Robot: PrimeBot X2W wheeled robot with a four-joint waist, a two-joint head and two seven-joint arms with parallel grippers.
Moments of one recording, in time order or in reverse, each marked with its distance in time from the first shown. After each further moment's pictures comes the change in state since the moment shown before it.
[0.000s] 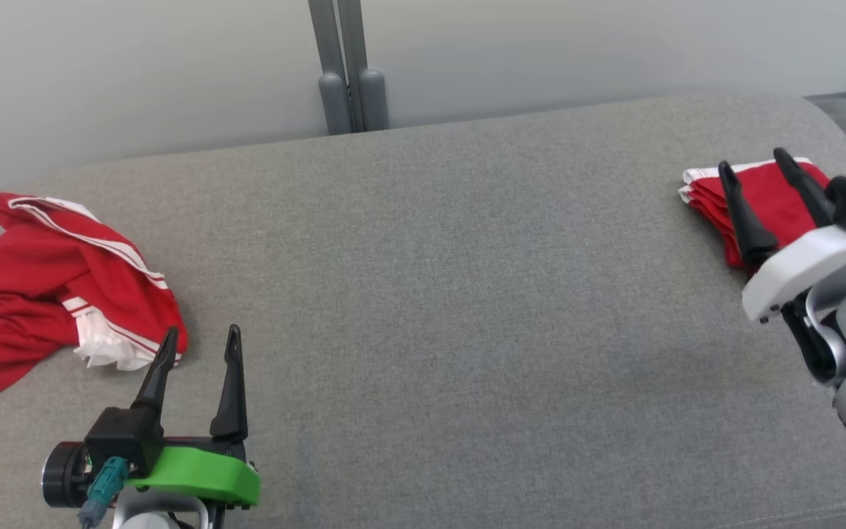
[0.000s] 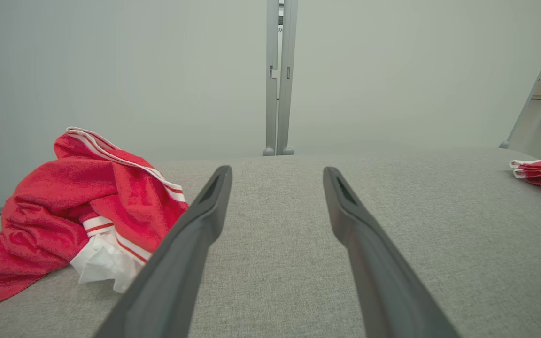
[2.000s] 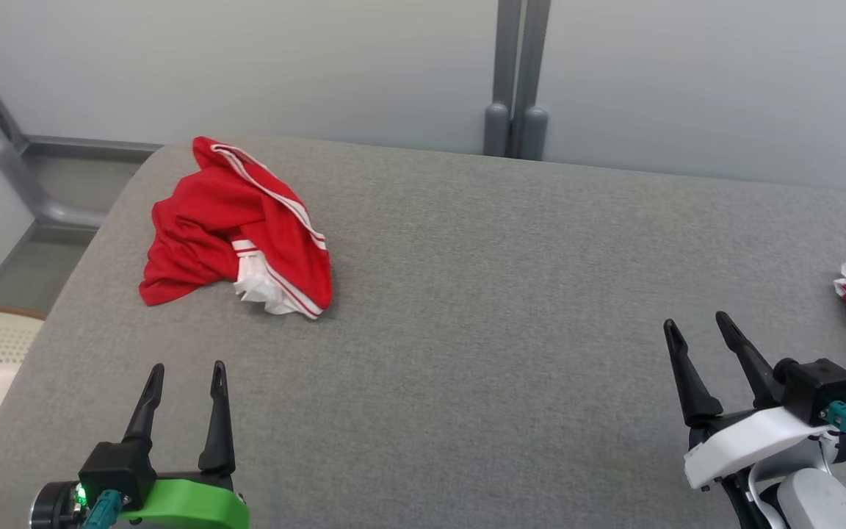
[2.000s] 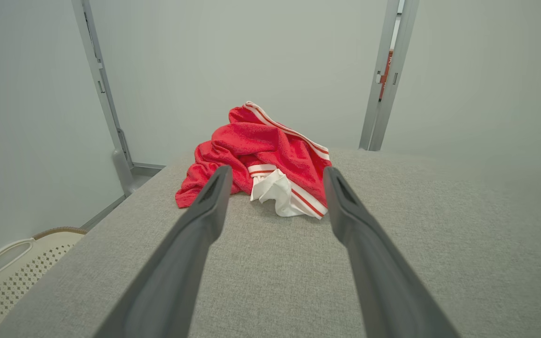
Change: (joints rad) left arm 0.079 -0.083 0.142 0.014 0.121 -0.067 0.000; right arm 0.538 0.241 -0.273 -0.378 -0.190 0.000 -0.001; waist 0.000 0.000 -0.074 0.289
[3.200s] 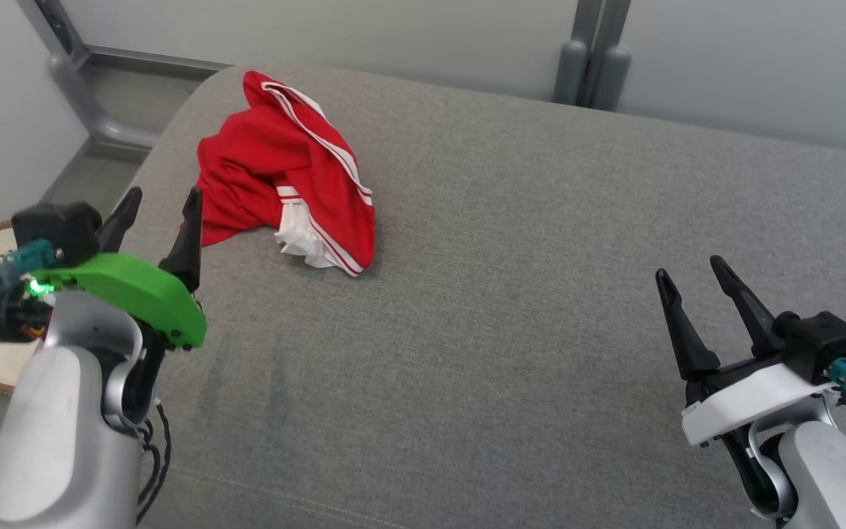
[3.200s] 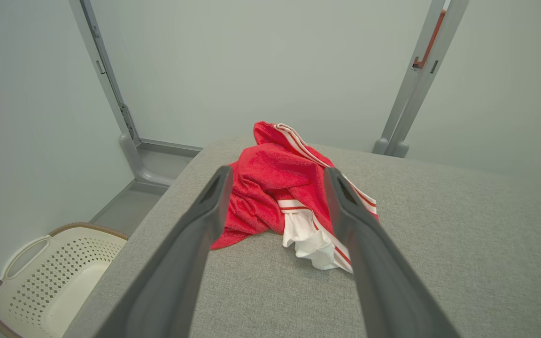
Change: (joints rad) left arm -0.424 0.116 -0.042 0.027 -0.209 -0.040 0.455; right arm -0.080 -0.045 0.047 -0.060 -0.012 0.000 0.000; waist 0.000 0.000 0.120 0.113
